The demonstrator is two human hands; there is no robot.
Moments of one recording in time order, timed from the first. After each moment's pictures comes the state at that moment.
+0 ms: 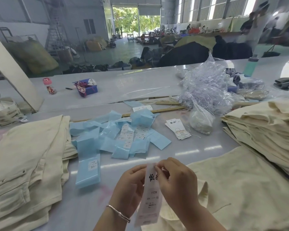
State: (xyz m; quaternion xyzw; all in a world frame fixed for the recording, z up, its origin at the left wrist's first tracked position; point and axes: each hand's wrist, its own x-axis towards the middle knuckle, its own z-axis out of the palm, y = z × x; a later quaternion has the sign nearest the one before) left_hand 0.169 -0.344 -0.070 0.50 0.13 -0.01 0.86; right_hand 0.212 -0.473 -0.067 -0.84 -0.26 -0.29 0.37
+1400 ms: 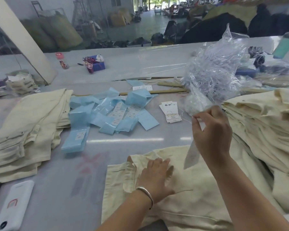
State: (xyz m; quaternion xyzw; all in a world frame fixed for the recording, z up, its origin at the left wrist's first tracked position) left_hand 0.243 -0.511 -0.165 0.98 0.10 -0.07 0.17; right_hand 0.356 -0.635 -0.045 -0.84 -0.23 -0.35 0.33
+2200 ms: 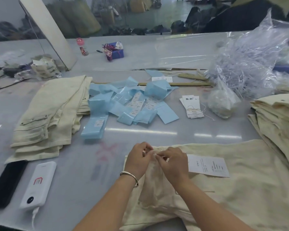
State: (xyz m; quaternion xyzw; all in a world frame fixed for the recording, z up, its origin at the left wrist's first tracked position) left_hand 0.216 -0.415 -0.166 0.82 0.28 0.17 0.47; right_hand 0.286 -0.531 -0.169 -0.87 -0.29 0.04 0.39
